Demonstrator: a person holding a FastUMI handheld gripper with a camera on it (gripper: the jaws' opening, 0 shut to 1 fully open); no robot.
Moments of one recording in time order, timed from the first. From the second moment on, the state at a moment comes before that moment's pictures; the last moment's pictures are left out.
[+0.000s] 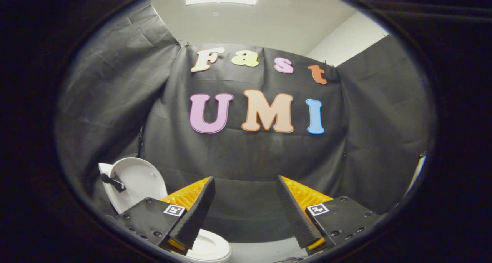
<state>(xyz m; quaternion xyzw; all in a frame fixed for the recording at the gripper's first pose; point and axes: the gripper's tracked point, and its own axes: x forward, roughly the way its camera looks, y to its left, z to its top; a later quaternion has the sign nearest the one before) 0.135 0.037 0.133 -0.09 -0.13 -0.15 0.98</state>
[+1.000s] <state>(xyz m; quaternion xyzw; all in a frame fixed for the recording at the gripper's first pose) 0.076 -0.009 0.073 -0.06 -0.06 -0.09 0.99</state>
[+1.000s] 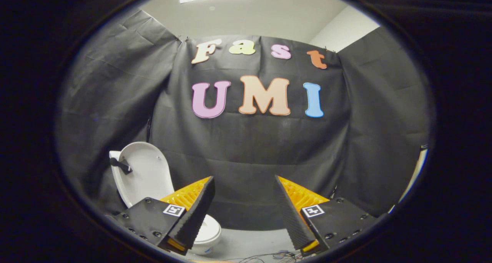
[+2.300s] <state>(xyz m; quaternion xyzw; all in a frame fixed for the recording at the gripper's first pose) 0.071 -0.016 -0.026 0.01 0.06 -0.03 1.00</state>
